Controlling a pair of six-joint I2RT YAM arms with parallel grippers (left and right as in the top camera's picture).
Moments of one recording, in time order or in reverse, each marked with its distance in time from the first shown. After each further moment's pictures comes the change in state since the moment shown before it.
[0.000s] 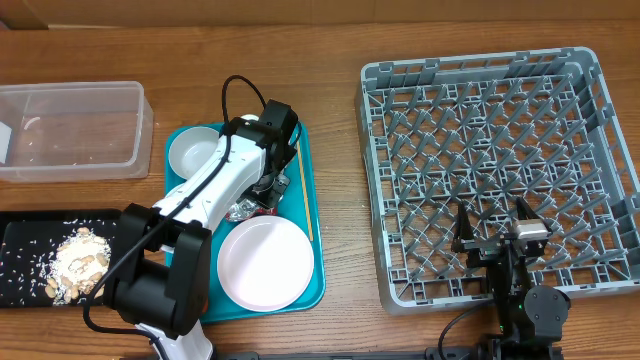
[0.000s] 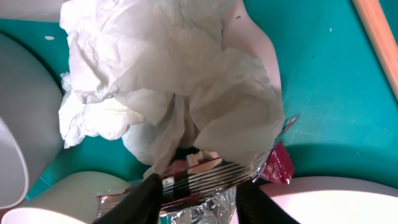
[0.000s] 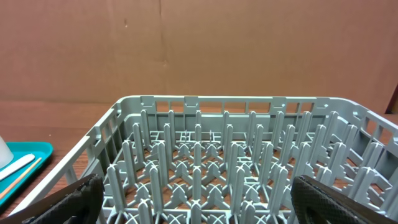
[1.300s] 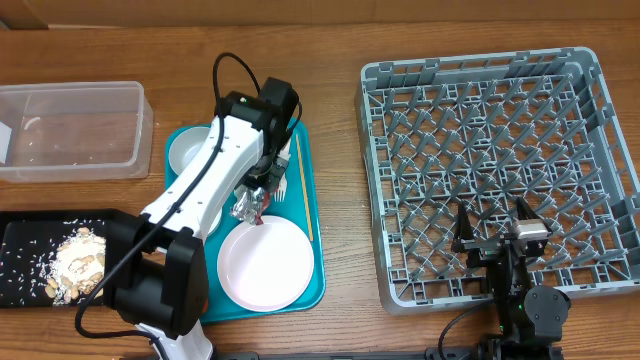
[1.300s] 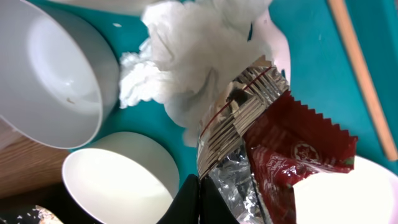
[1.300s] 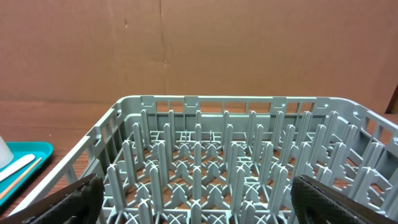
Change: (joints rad) left arm 0.000 0.000 0.219 -0.241 -0.024 -0.092; right arm 0.000 0.000 0.000 0.000 0.000 0.000
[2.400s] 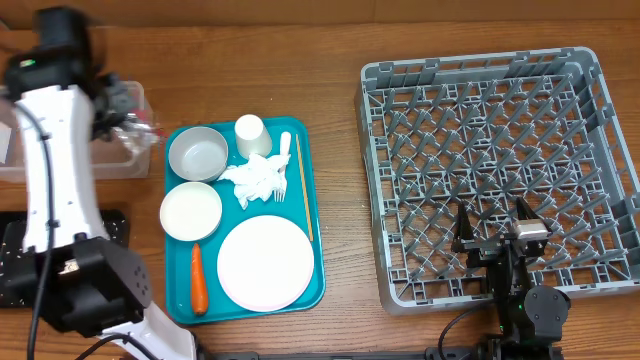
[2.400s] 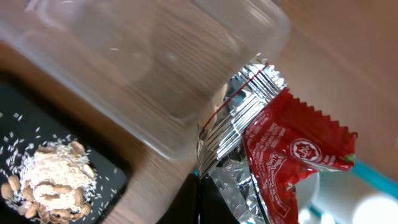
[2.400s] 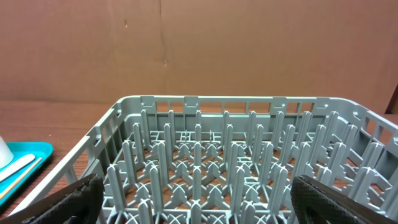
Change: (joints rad) left arm 0.658 0.000 0.380 0.004 0.084 -0.476; right arm 0.000 0.000 0.000 0.000 0.000 0.000
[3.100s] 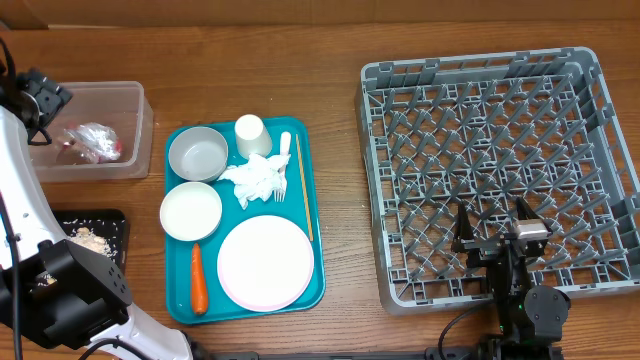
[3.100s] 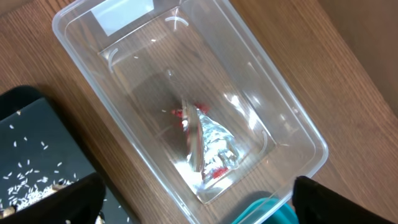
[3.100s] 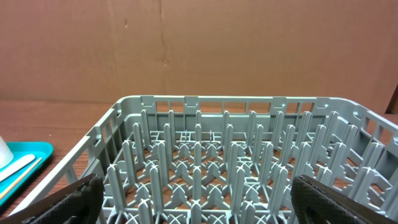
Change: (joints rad) left arm 0.220 0.000 0.000 0.183 0.039 -0.066; right arm 0.000 0.000 0.000 0.000 0.000 0.000
